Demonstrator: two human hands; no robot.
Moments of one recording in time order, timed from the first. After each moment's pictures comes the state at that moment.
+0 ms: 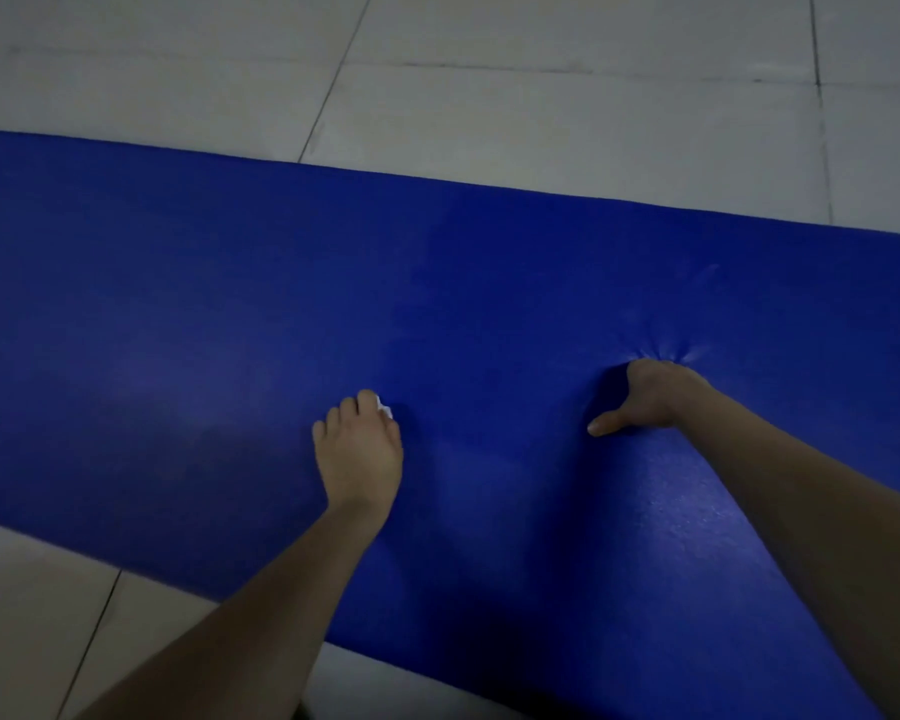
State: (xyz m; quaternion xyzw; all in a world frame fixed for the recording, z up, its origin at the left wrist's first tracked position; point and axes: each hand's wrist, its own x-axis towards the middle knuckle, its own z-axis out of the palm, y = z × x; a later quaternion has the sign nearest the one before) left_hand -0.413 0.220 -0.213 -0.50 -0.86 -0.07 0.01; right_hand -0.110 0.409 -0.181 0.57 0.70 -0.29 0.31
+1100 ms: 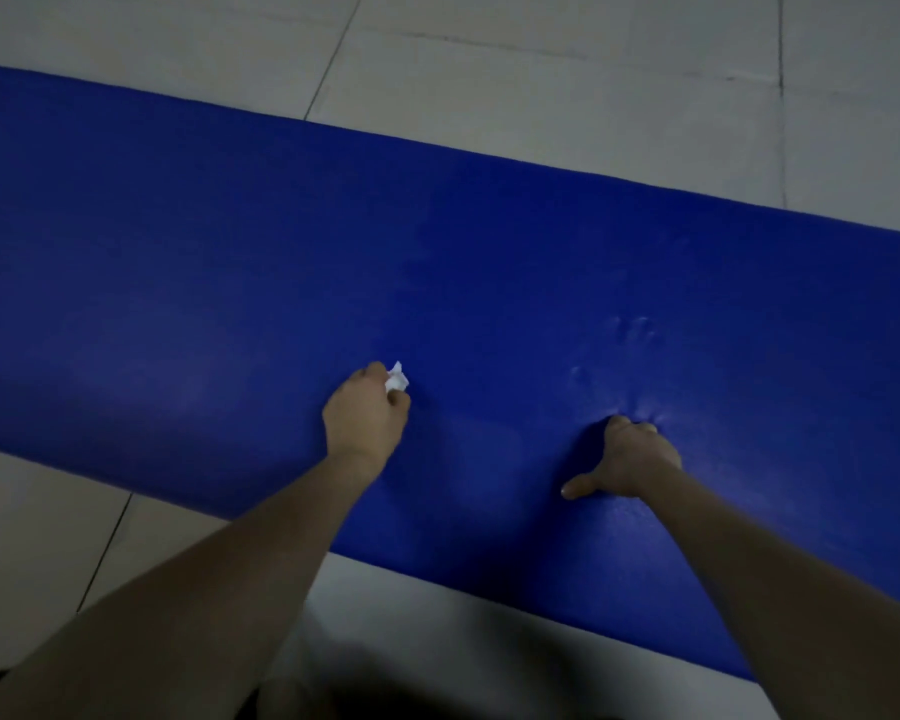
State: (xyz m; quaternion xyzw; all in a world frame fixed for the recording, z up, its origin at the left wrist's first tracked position) left_hand -0.408 0.188 -0.188 -0.48 -0.85 -0.13 -0.18; right_hand -0.108 0.259 -0.150 0.65 0.62 -0.31 0.32
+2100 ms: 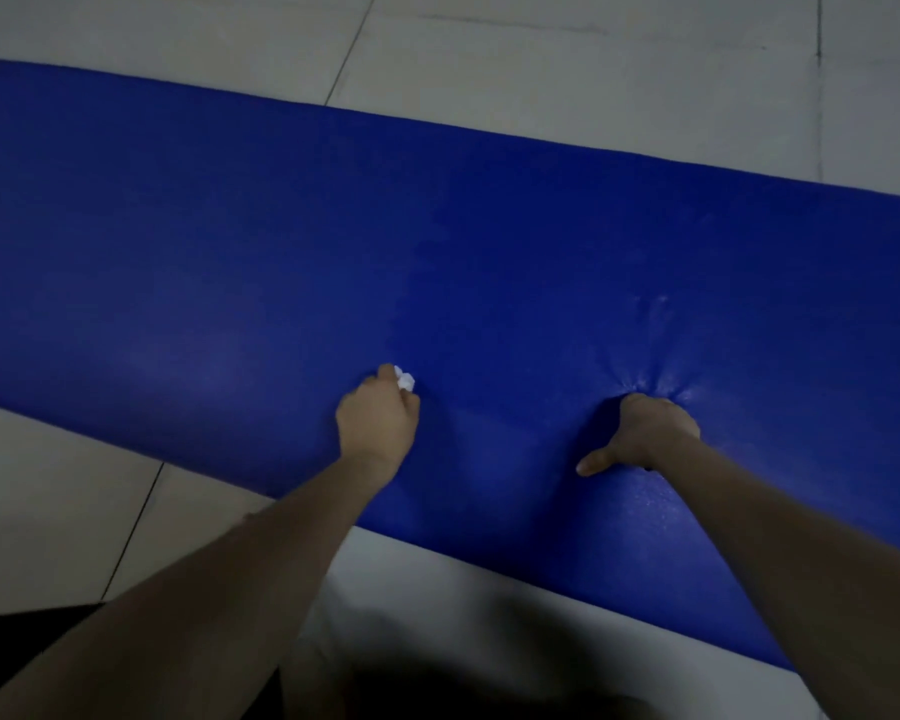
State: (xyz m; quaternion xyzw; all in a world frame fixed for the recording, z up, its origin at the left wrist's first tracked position) left_hand -0.397 0.158 -0.189 -0.48 -0.86 -0.11 -0.15; right_hand -0.107 0.263 -0.152 0.63 0.64 -0.30 0.31
